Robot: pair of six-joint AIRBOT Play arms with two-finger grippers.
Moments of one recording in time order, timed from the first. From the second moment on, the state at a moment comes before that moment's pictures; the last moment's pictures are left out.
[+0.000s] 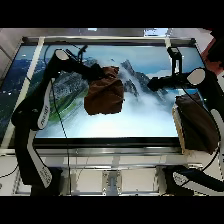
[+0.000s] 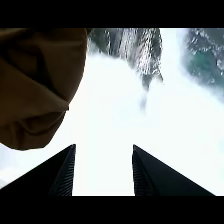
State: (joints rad) left arm -0.15 -2.01 2.07 0.80 -1.28 -1.48; right arm 0.09 -1.23 1.26 -1.19 1.03 1.33
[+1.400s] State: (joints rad) left arm -0.18 -2.15 2.00 0.93 -1.50 -1.33; right arm 0.10 -1.32 1.22 -1.01 0.94 1.34
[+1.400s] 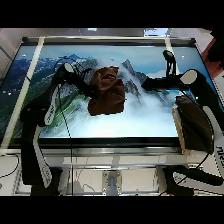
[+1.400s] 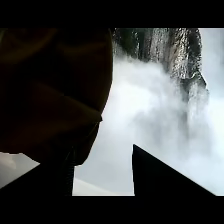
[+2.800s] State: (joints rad) left arm -0.15 -1.85 2.11 0.91 -1.43 -1.41; right arm 0.04 -1.52 1.40 -0.34 1.01 1.02
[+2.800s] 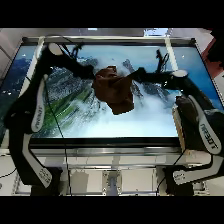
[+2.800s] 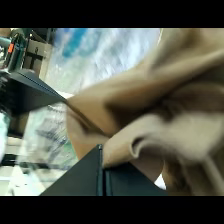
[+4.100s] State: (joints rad) left arm -0.18 -1.52 1.84 1.22 -1.14 -1.42; right arm 0.16 -1.49 1.83 -0.93 0.91 1.40
